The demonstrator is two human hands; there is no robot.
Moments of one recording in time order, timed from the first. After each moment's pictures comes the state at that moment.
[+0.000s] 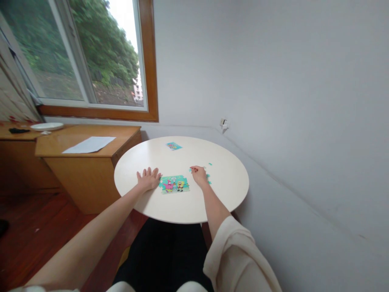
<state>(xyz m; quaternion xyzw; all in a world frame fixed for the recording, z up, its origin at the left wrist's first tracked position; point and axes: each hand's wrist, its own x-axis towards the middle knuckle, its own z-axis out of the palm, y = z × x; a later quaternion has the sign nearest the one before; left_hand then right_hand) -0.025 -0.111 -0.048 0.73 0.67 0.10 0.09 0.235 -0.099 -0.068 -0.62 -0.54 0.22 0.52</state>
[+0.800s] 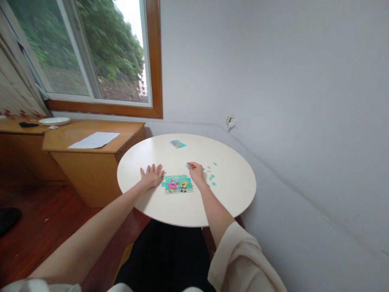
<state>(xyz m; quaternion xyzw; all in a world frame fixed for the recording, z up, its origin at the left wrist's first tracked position) -0.023 -0.110 -0.037 0.74 0.67 0.03 0.08 0.203 -0.086 -0.068 -0.56 -0.55 0.23 0.57</state>
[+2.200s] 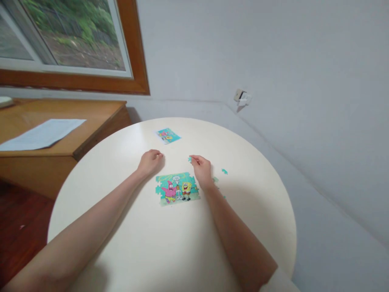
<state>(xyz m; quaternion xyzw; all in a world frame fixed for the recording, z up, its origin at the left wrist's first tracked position) 0.038 0.048 -0.047 0.76 0.59 0.24 0.11 0.249 -0.002 -0.074 -0.57 -0.47 0.31 0.60</state>
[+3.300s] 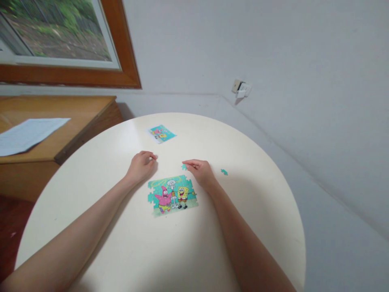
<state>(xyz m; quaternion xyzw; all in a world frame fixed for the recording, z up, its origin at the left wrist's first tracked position) 0.035 0.045 -0.052 0.77 0.57 0.27 0.10 0.262 -0.020 -0.054 -0.54 -0.57 0.38 0.50</state>
